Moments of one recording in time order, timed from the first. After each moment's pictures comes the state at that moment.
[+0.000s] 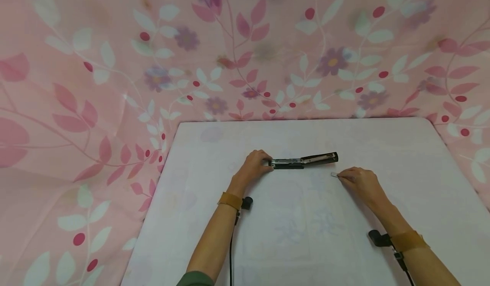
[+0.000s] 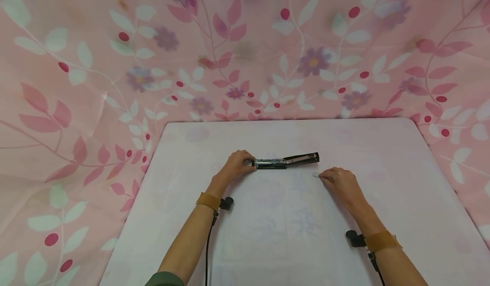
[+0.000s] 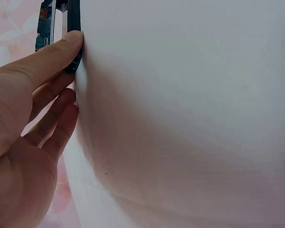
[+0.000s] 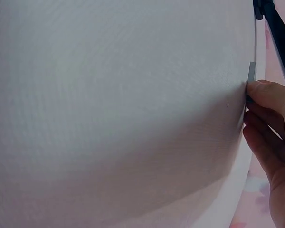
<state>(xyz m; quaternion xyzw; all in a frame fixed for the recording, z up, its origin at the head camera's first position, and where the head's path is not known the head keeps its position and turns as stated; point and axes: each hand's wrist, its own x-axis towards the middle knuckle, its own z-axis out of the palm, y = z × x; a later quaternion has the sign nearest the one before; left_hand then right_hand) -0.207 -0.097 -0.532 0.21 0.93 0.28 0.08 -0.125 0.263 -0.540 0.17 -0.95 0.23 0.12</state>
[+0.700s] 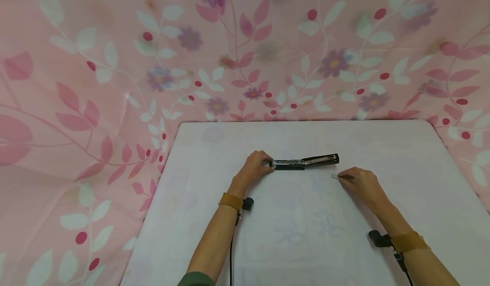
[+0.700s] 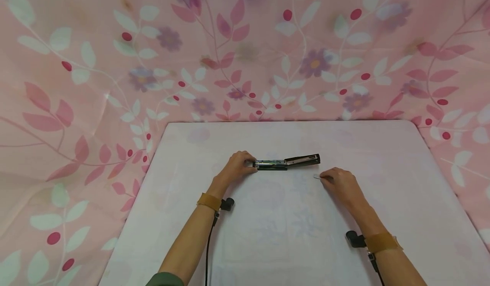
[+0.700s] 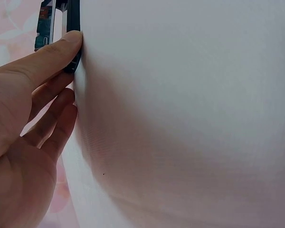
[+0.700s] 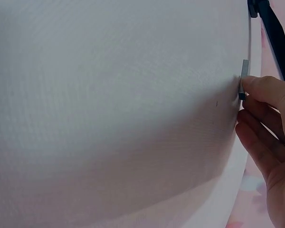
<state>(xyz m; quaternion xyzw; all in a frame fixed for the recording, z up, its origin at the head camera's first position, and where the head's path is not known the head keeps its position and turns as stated) -0.207 -0.098 -0.534 0.21 0.93 0.28 0.08 -0.127 0.263 -0.537 0.14 -0.96 0.25 0.08</state>
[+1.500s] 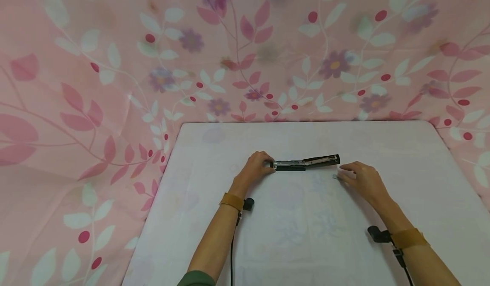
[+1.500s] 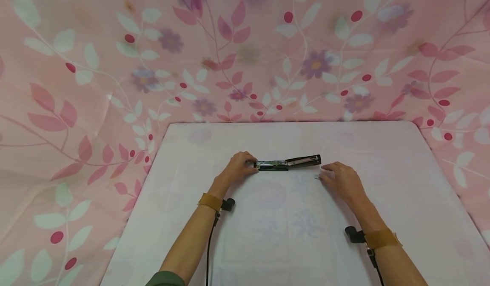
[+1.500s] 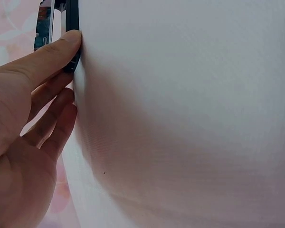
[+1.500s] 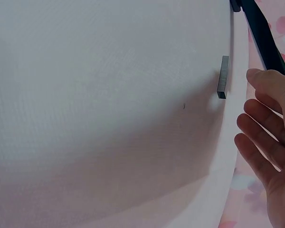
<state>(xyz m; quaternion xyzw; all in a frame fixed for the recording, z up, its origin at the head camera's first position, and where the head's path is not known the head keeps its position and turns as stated) -0.206 -0.097 -0.531 0.20 0.94 0.27 0.08 -0.133 0.260 -0.521 0.10 -0.96 0.26 0.07</state>
